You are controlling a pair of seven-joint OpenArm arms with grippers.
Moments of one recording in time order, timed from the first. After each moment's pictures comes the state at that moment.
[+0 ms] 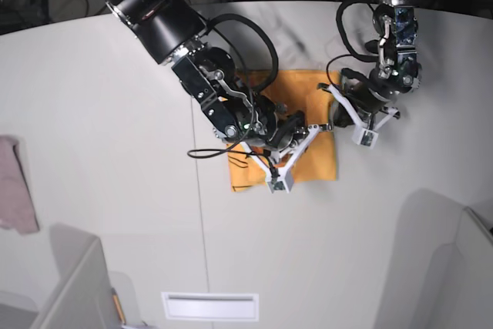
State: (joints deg) left arm 8.6 -12.6 -9.5 85.6 -14.6 -24.8 39.2; right arm 15.9 -5.1 -38.9 80.8 30.3 -22.1 -53.3
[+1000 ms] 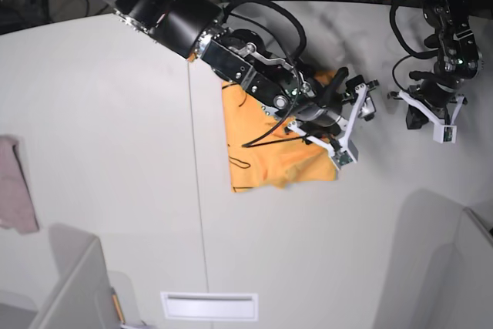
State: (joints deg) left arm 12.8 -20.7 -25.5 89.4 -26.7 -23.9 41.3; right arm 18.8 -7.3 -56.4 83.8 32.4 -22.2 -48.7
